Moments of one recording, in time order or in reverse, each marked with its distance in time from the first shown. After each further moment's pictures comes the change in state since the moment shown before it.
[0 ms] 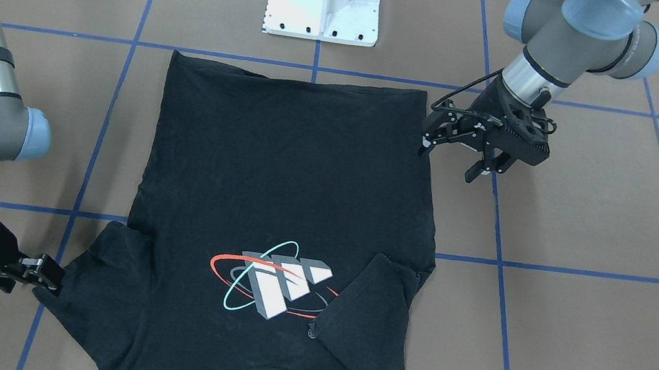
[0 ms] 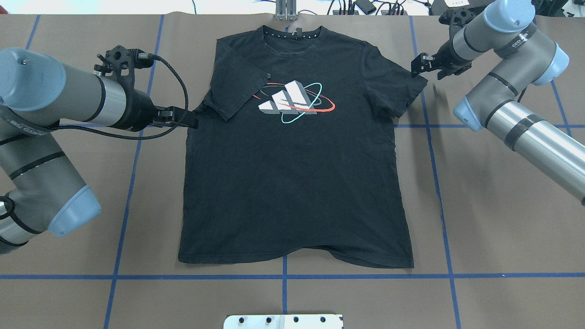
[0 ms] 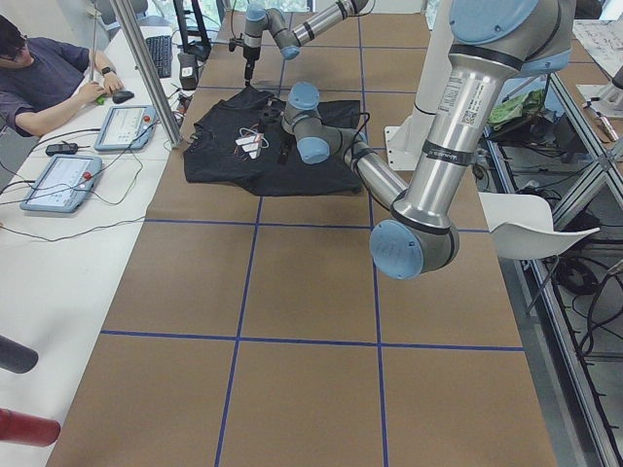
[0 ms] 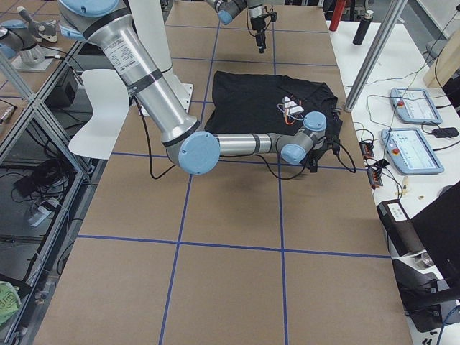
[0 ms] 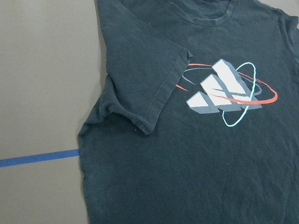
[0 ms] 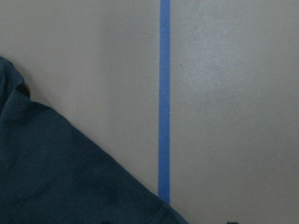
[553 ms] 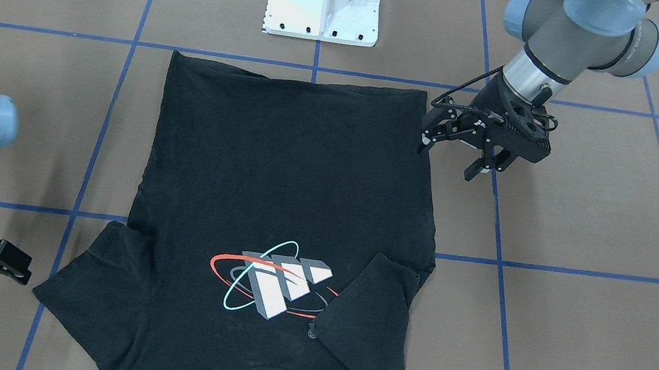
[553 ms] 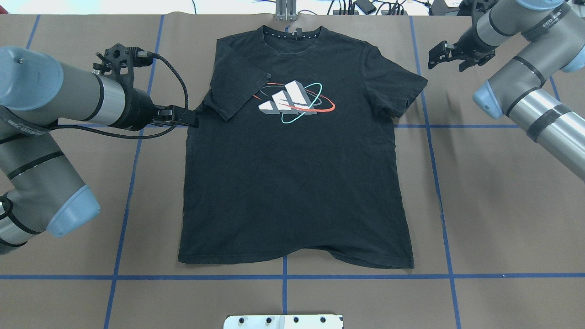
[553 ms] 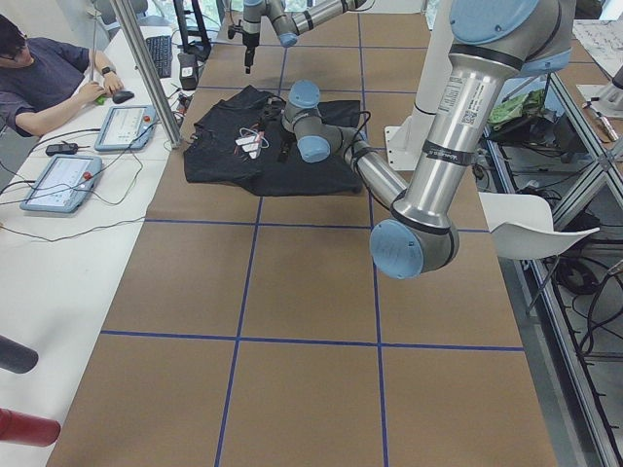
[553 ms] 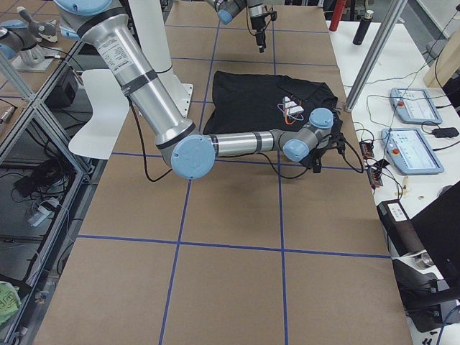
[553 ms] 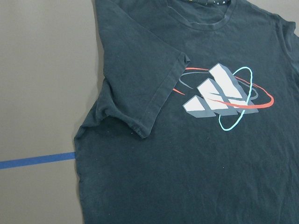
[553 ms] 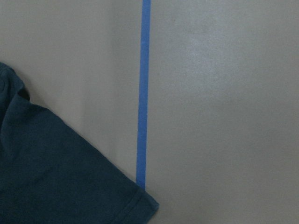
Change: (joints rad) left arm -0.002 0.000 -0.010 0.000 -0.002 -0.001; right arm 0.062 -0.048 0.112 -0.128 0.070 -0.080
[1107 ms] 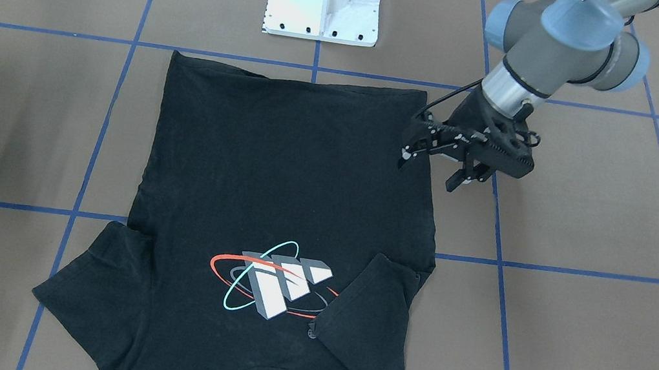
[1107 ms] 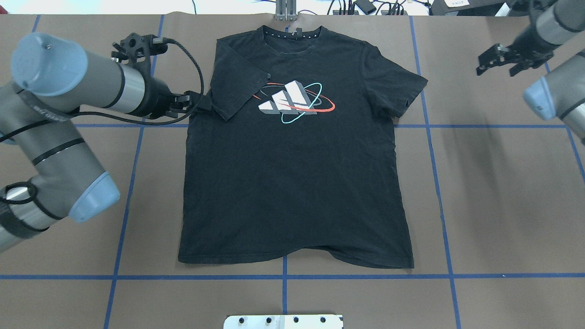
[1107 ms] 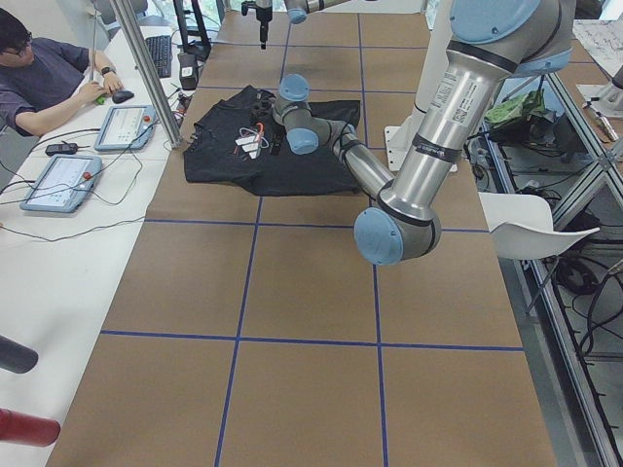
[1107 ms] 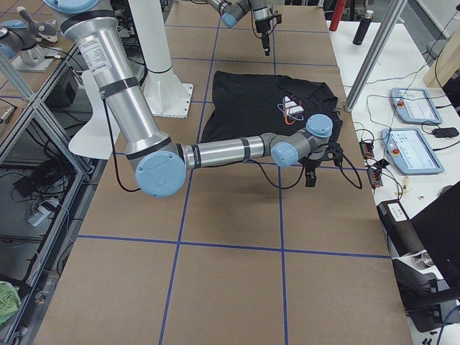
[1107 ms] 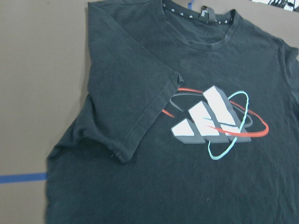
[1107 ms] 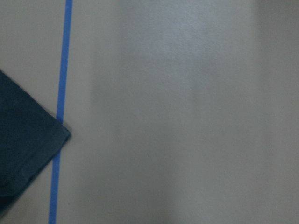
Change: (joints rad) left arm -0.005 -0.059 0.049 -0.004 -0.002 -0.063; right arm 0.093 -0.144 0.217 -0.229 0.056 -0.169
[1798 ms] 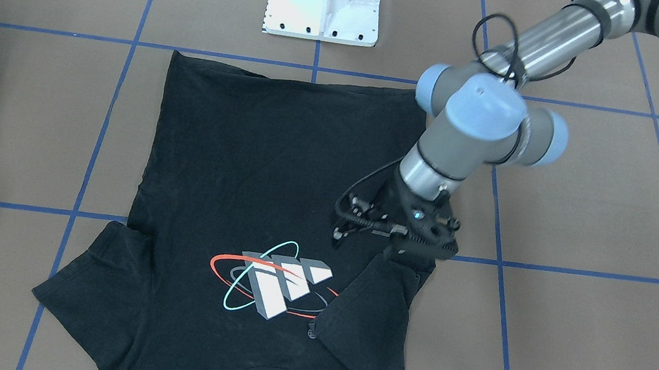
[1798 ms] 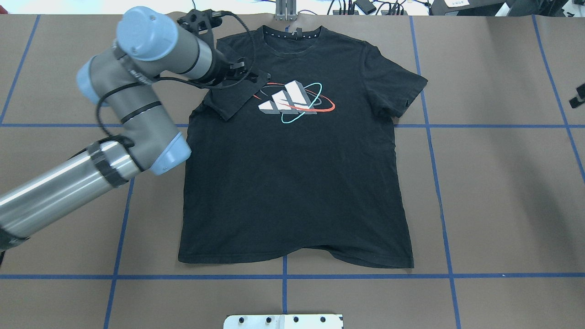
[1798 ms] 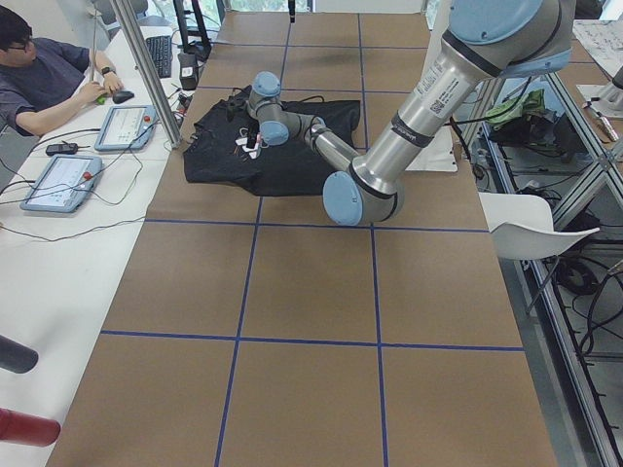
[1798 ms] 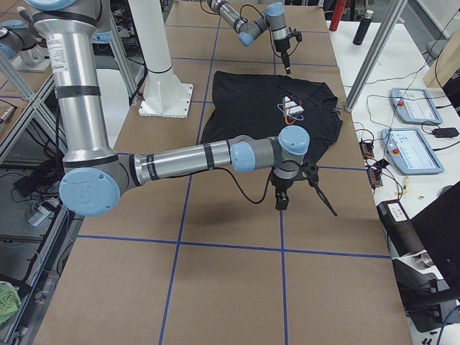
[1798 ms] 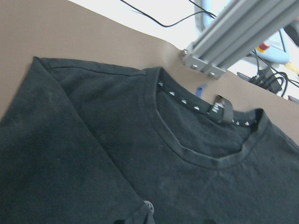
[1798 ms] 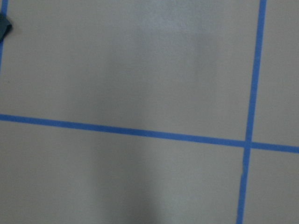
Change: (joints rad) left arm 0.000 -0.287 0.371 -0.069 0.063 -0.086; right arm 0.199 -0.301 0.392 -0.445 0.099 -0.461
